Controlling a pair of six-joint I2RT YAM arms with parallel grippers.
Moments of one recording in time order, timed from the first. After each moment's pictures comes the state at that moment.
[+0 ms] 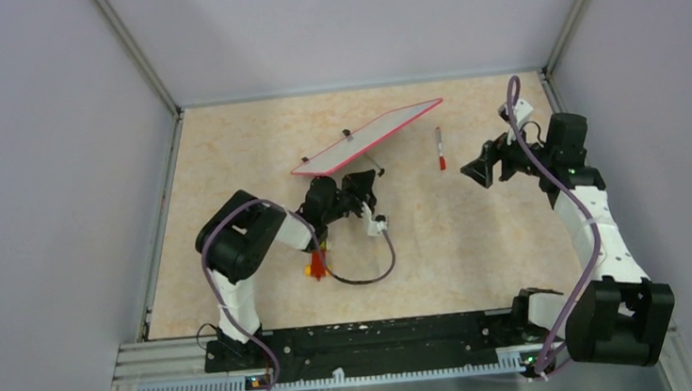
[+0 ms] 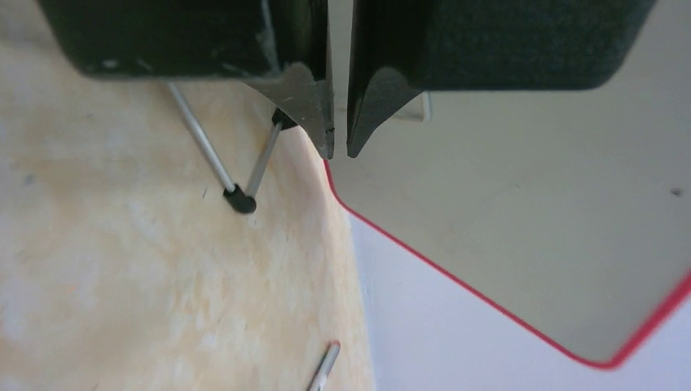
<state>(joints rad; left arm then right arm) -0.62 1.97 0.76 1.00 0.40 1.57 -0.15 1.13 0.87 -0.31 -0.84 -0.27</state>
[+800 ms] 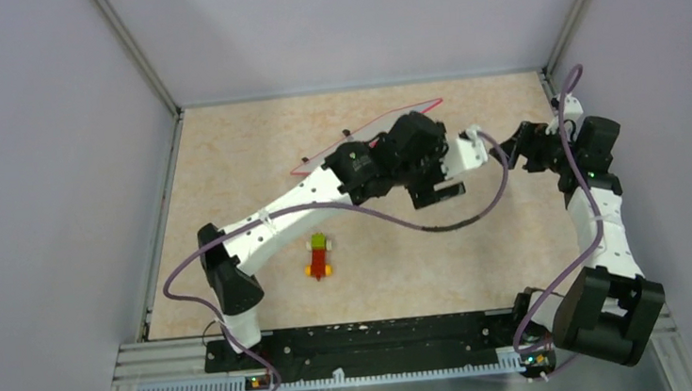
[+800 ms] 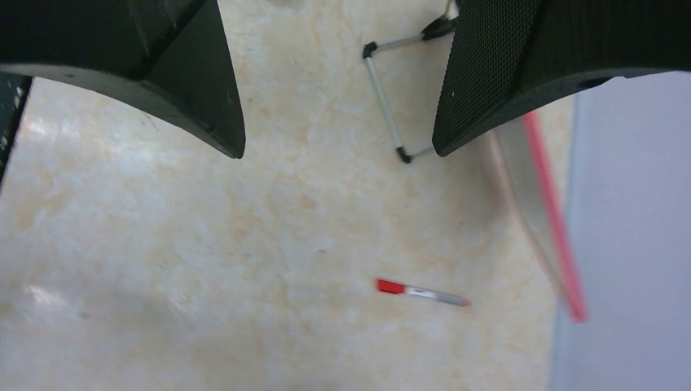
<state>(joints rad) -1.08 1.79 1.81 -0.70 0.03 0.49 -0.34 1.12 0.83 -0.19 -0.74 0.09</state>
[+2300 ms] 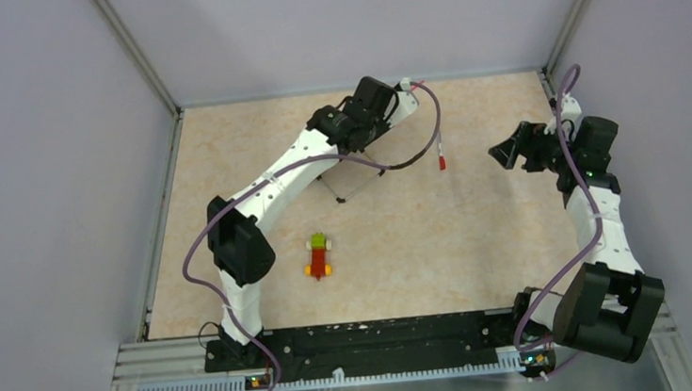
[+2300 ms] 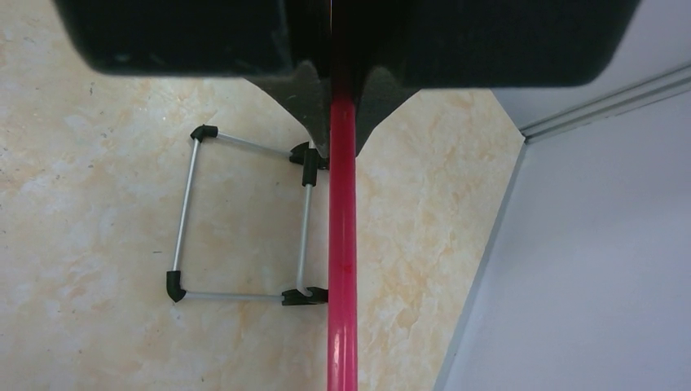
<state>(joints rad) -0.77 1.97 2.01 -0.80 -0.37 0.48 -0.36 1.15 0.83 -0.16 -0.72 0.10</state>
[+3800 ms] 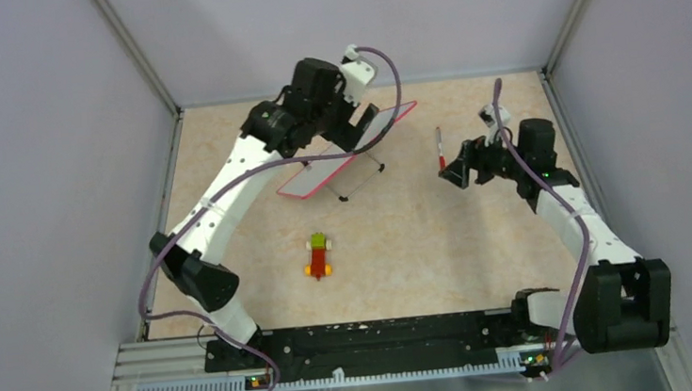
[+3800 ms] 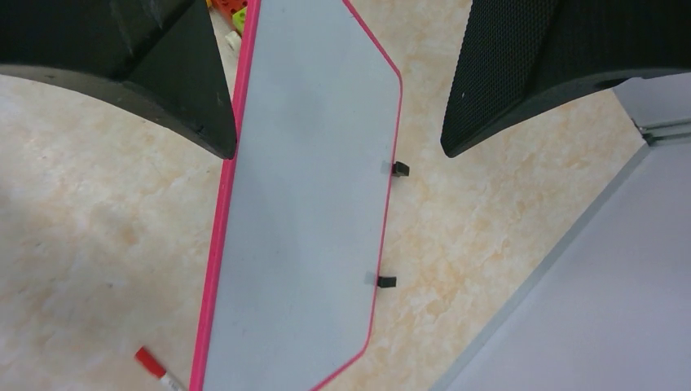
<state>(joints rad) -0.68 1.74 1.96 -0.87 -0.13 0.24 -0.03 1.17 0.78 -0.12 -0.74 0.05</state>
